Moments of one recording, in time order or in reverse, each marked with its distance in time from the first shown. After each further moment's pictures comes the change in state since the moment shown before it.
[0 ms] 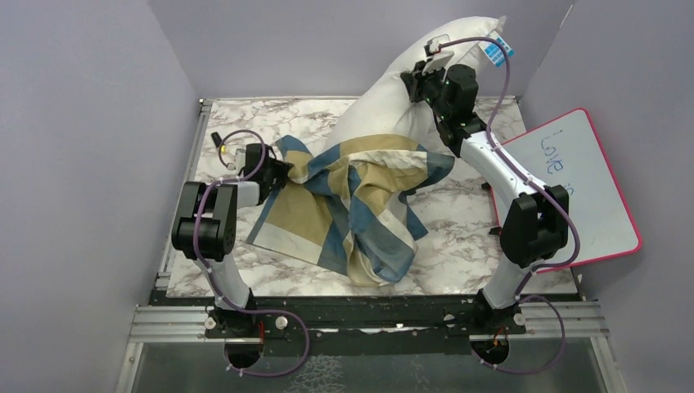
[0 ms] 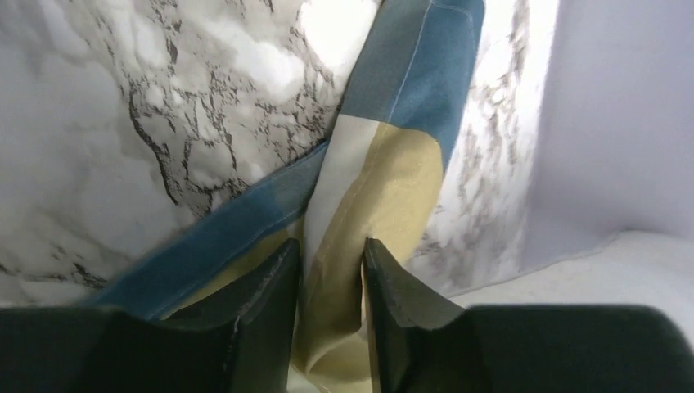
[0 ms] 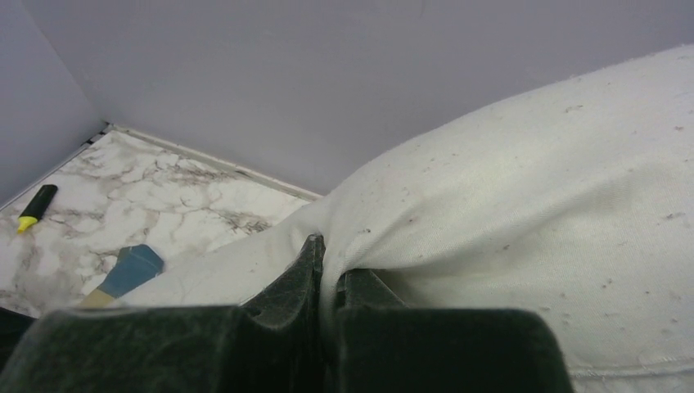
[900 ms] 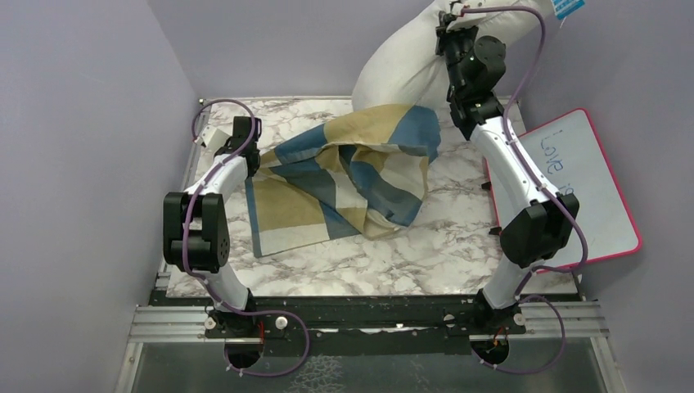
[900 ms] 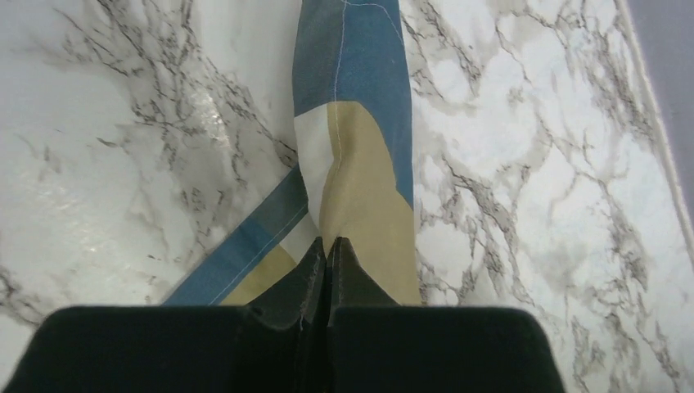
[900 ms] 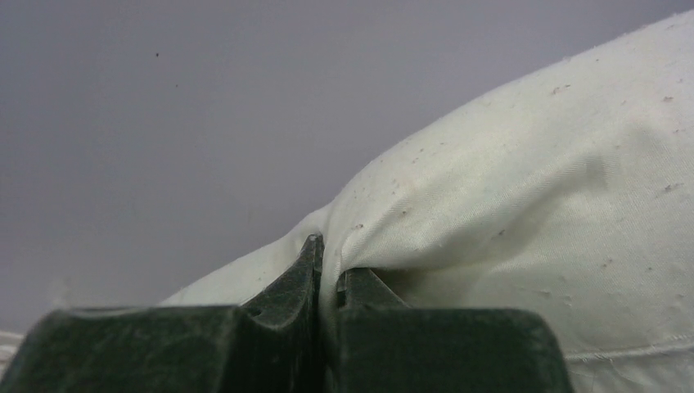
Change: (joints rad) left arm 0.043 -0.076 0.323 -0.605 -0.552 0.251; right arm 0.004 -0.002 0.261 0.080 0.281 -0.260
